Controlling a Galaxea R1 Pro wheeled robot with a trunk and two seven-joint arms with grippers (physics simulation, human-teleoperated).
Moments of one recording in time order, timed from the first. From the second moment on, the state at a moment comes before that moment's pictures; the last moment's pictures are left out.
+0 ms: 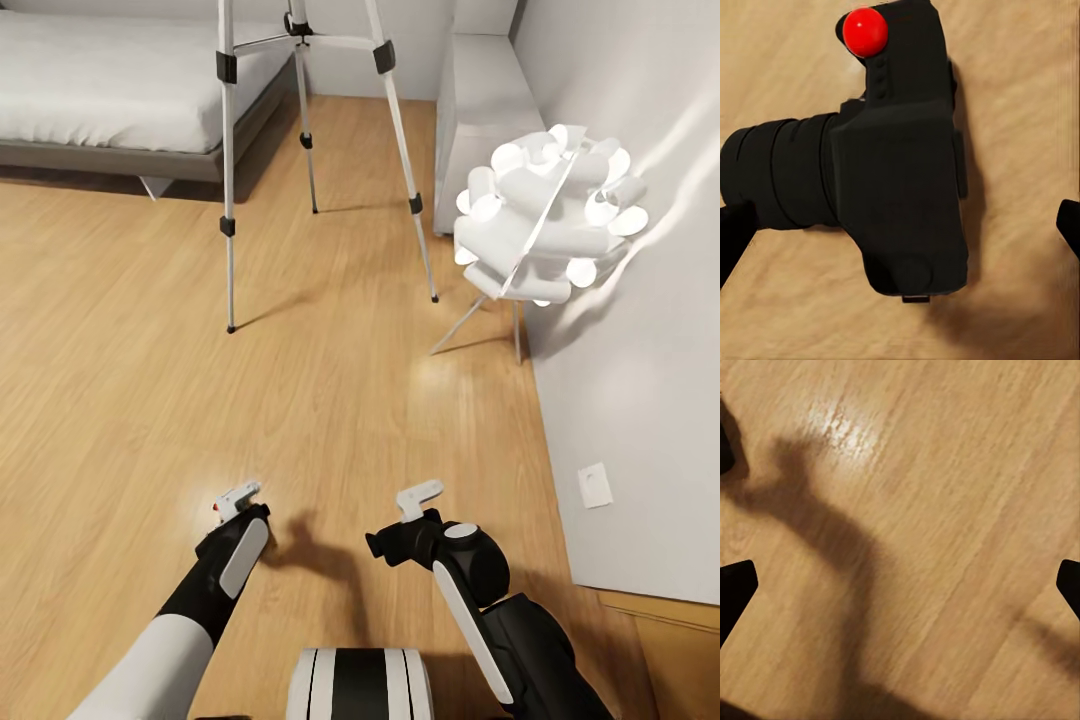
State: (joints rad) left arm -0.64 -0.10 -0.06 -0.81 0.57 0.27 0.73; right arm -0.39 0.06 0.41 -1.61 -0.08 1.04 -0.03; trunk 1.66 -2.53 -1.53
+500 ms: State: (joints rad) left arm -0.65 -0.09 -0.06 -0.86 0.57 0.27 0.77; right arm -0.39 0.06 0.41 -1.61 -0.08 1.04 -0.03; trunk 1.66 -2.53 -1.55
